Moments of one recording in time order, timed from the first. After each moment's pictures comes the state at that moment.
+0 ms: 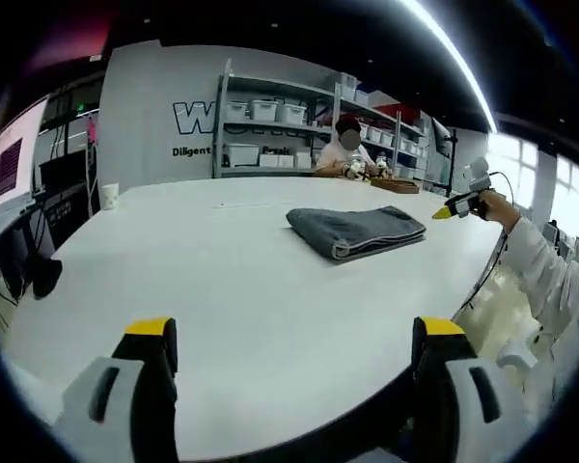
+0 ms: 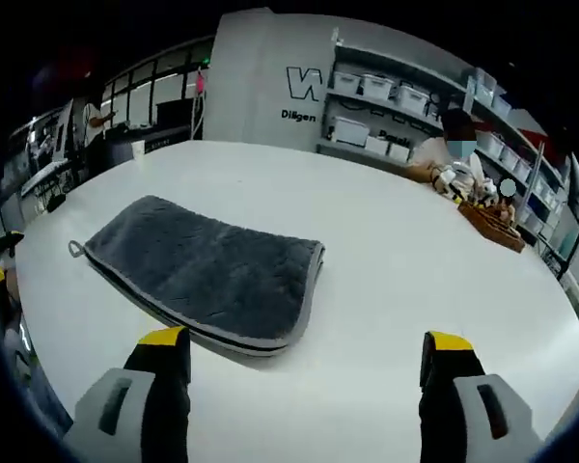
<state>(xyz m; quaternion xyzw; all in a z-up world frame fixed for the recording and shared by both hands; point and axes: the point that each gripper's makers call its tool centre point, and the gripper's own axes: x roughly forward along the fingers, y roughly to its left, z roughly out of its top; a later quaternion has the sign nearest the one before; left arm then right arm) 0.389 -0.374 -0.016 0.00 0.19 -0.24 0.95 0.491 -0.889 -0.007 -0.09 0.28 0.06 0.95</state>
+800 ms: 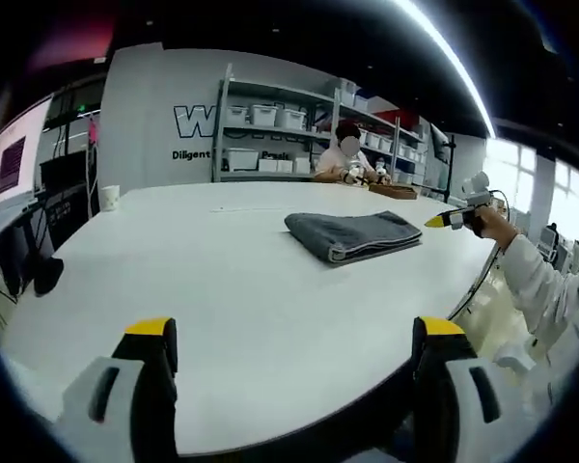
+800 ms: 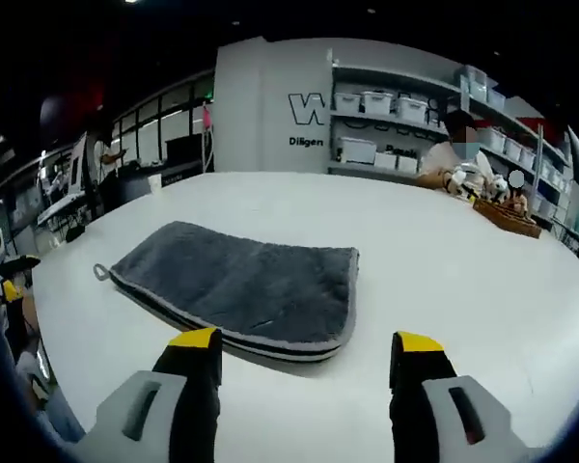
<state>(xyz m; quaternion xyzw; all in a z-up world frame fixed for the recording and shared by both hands) 0.383 -0.371 -0.014 -0.01 0.18 -0.24 0.95 0.509 -0.864 -0.028 0.00 0.24 0.08 0.97</state>
